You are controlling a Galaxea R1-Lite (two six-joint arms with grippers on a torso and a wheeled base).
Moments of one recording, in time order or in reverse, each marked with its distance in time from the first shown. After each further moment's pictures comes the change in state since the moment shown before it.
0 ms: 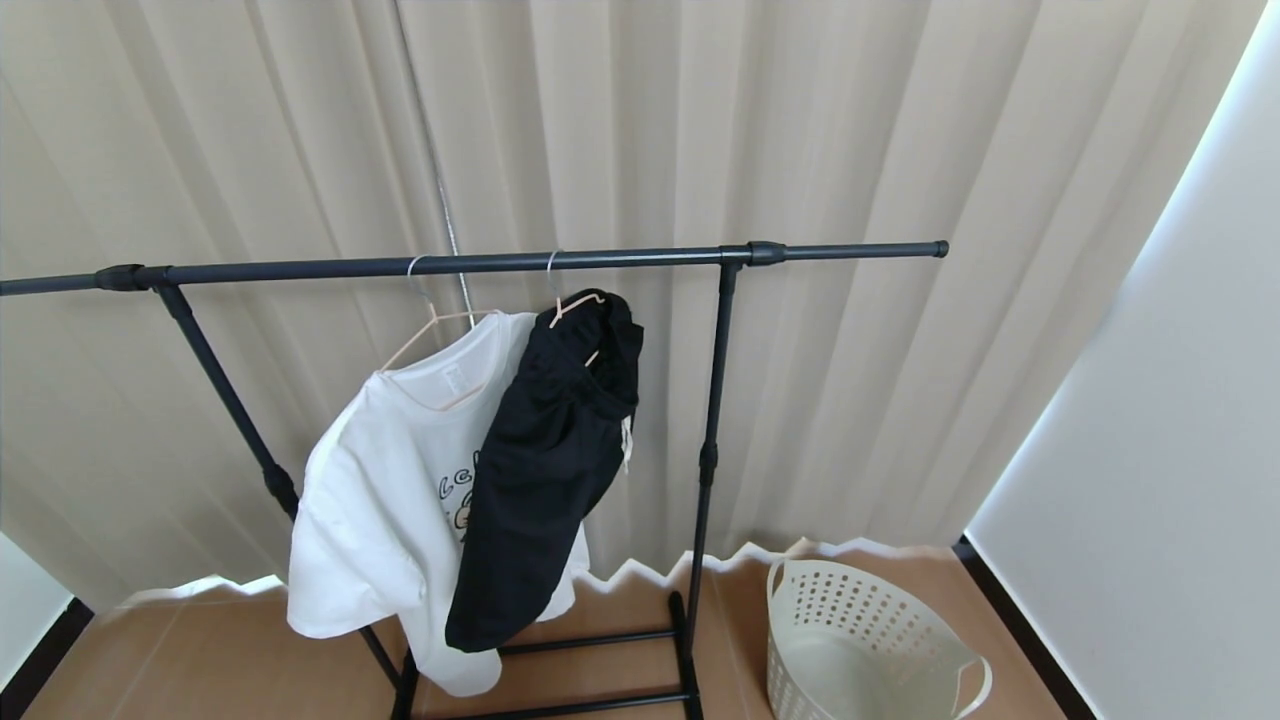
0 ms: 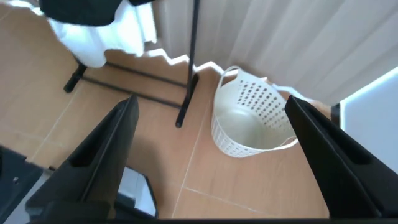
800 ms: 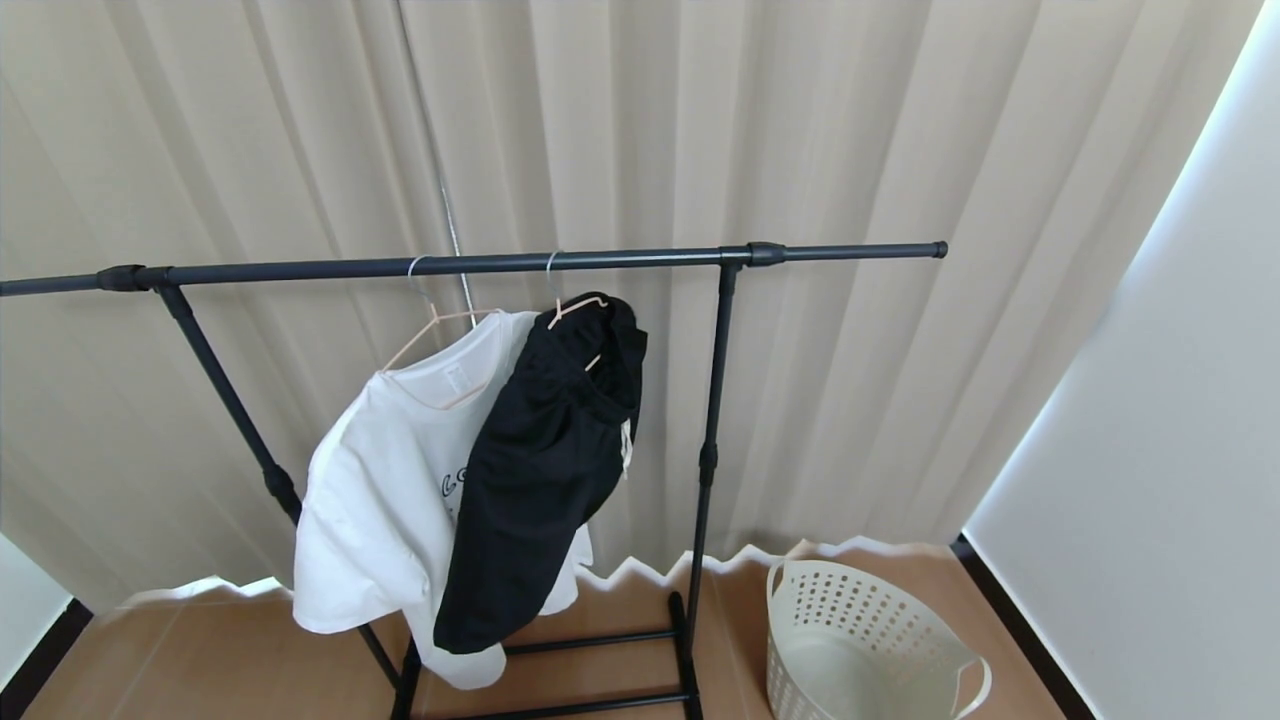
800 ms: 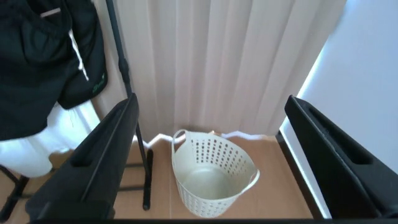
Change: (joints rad) left arm 0.156 -0.376 0.002 0.014 0.035 -0.043; right arm -0.248 -0.276 0.012 -0.044 -0.002 0.072
